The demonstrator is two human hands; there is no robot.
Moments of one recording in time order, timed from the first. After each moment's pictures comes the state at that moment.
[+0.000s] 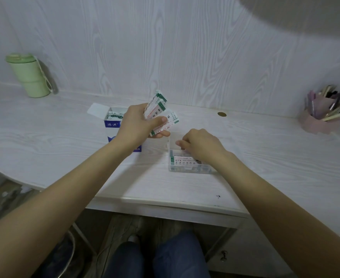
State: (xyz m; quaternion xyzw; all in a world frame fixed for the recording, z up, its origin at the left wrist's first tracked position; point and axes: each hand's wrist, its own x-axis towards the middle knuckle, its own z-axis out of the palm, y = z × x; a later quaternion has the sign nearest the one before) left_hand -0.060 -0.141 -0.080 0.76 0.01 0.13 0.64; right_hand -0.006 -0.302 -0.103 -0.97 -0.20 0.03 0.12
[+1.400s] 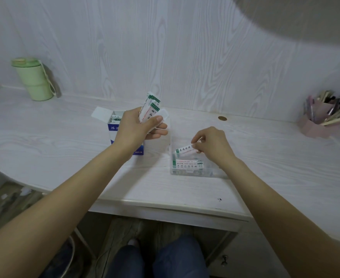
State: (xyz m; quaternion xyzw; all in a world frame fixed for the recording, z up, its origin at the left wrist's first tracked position) left_hand -0.065 -0.132 -0.084 0.70 0.02 0.16 0.69; right_hand 0.006 -0.326 -0.110 -0.93 -0.15 -0.03 0.33
